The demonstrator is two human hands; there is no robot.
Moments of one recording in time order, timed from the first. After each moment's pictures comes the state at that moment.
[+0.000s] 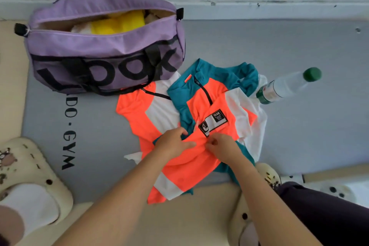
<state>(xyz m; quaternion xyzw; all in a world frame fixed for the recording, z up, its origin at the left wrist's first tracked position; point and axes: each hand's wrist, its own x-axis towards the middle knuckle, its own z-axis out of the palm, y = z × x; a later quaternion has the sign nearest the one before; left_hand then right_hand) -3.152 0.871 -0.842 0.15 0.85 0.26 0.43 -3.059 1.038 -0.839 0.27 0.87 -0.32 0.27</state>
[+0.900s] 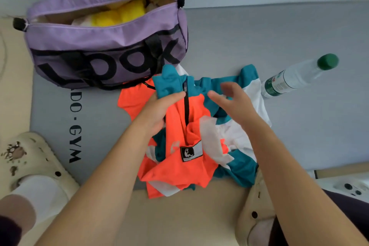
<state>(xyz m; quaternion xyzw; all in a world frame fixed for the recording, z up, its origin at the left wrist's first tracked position) -3.209 0.865 -0.790 -0.09 0.53 0.74 0.40 -3.130 1.066 -0.792 0.34 0.80 -0.50 0.07</state>
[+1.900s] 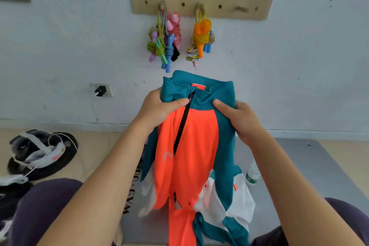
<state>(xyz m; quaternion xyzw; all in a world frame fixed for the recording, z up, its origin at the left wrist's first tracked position) -3.140 0.737 -0.355 0.23 0.73 0.64 0.00 -3.055 0.955 -0.359 0.08 0.72 -0.68 -0.11</state>
